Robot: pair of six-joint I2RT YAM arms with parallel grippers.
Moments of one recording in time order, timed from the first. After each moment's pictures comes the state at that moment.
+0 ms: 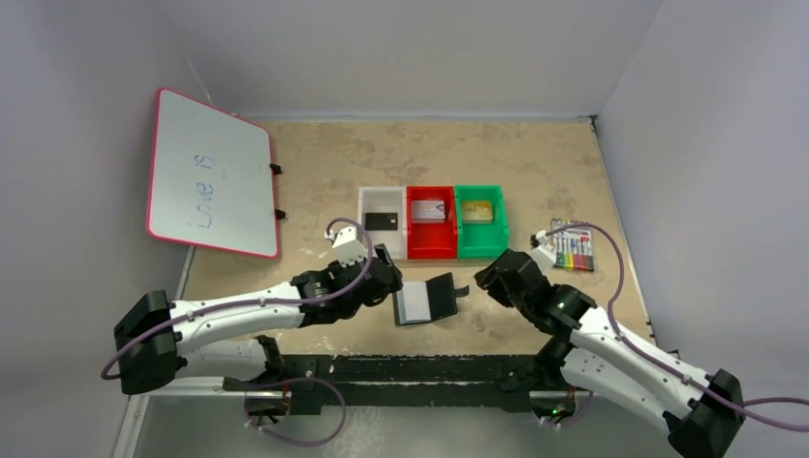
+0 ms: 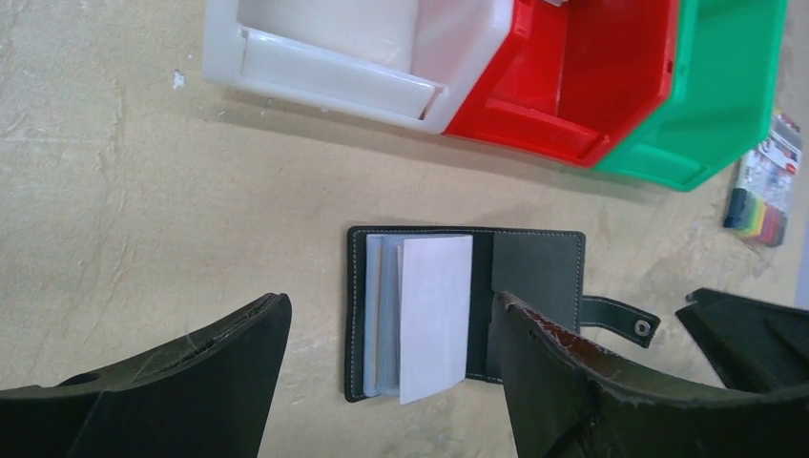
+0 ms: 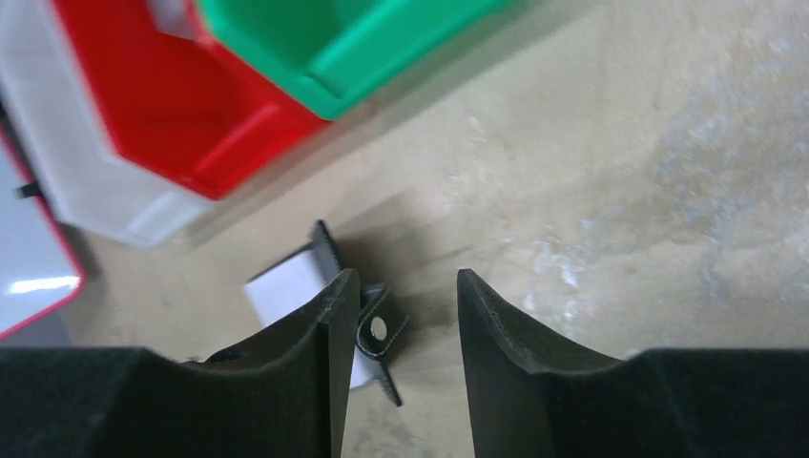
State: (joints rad) left arm -1.12 1.19 0.71 -0.41 -0.61 -1.25; right arm 0.77 0.76 0.45 -0.58 0.41 1.27
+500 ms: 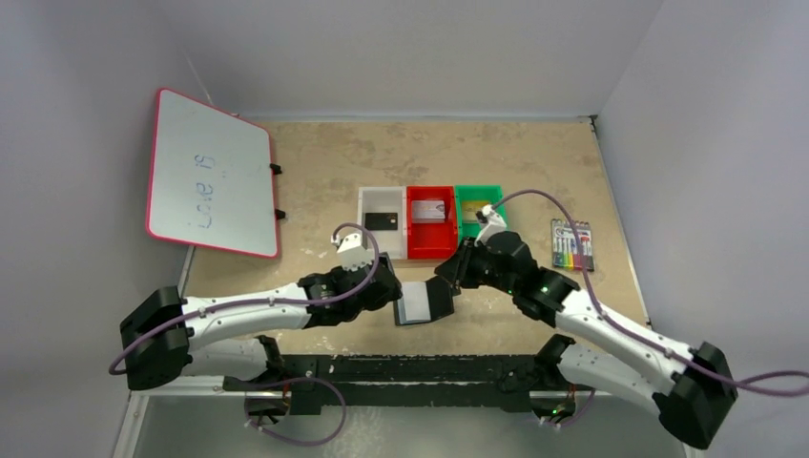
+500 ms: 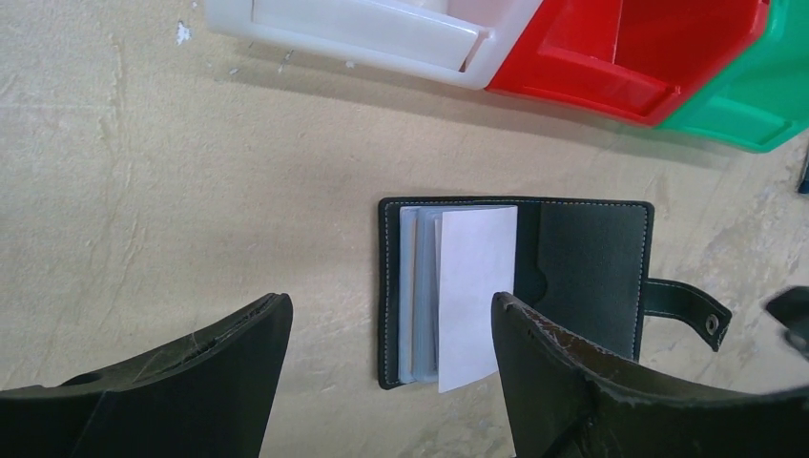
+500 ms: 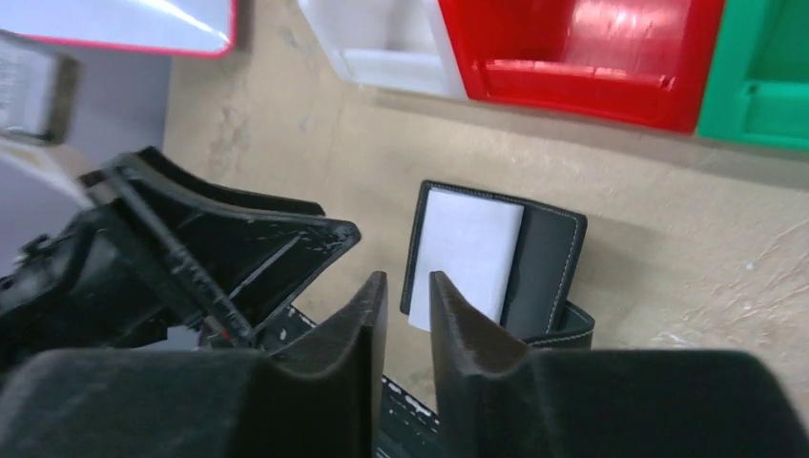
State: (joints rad) left arm -1.12 1.21 0.68 -0.39 -0.55 -1.23; right arm 0.76 0.83 0.54 -0.20 0.00 0.82
